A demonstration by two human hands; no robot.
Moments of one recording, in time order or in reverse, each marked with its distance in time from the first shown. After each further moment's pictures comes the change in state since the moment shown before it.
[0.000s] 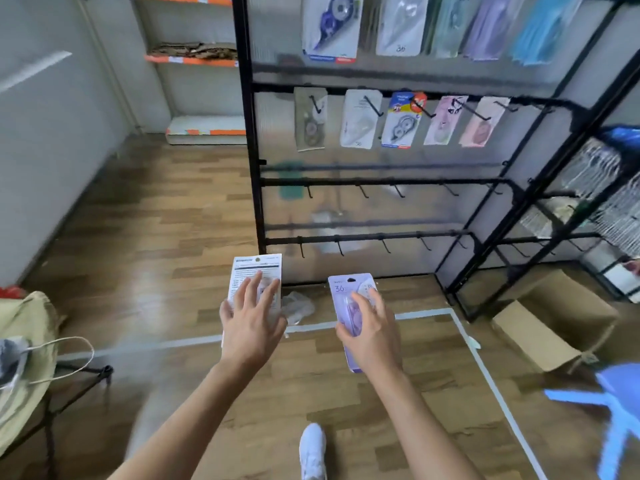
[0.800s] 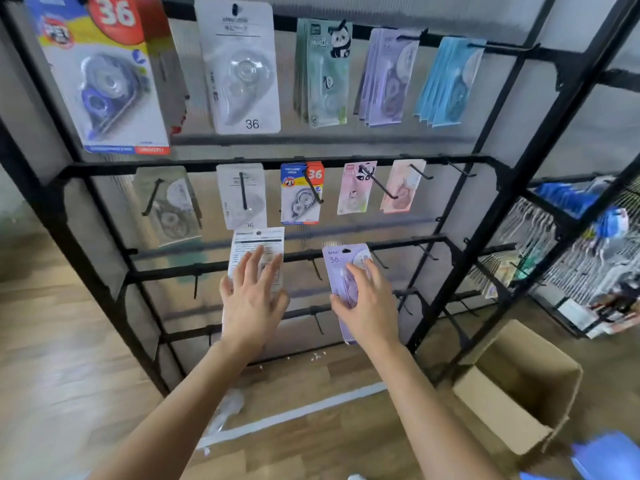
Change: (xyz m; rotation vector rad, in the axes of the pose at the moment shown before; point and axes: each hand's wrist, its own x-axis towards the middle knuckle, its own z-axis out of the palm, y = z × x) left_hand 0.303 0.254 0.059 -0.107 0.183 0.269; right_hand 0.327 0.150 -0.139 -0.002 0.284 -0.103
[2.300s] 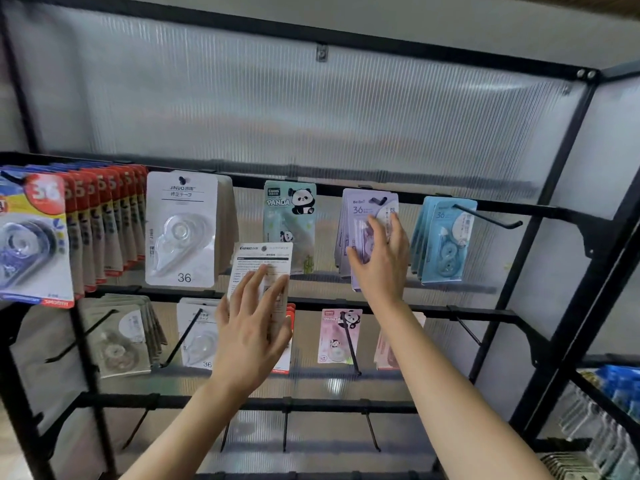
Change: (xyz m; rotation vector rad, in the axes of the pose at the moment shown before) left_hand 0.189 0.135 -0.015 0.031 0.398 0.056; right_hand 0.348 0.022 -0.099 0.154 0.426 -0.373
